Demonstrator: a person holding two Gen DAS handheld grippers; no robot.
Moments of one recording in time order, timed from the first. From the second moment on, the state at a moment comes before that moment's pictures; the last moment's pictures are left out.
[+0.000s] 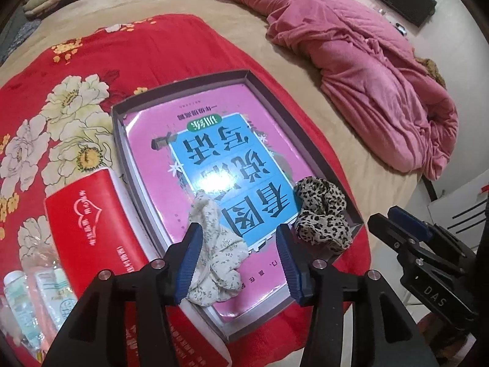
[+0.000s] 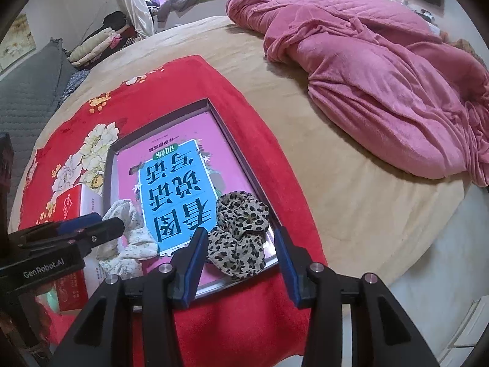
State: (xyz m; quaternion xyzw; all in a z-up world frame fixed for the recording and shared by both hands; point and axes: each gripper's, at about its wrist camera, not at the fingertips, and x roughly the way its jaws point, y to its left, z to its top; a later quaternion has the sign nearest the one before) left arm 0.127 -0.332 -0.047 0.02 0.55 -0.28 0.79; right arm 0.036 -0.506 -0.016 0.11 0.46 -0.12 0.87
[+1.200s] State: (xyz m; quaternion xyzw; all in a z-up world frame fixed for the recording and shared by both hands) left arm 0.064 -0.207 0.025 0.05 0.48 -0.22 0.85; right arm 0.006 -0.402 0.059 0.05 0.40 -0.12 0.91
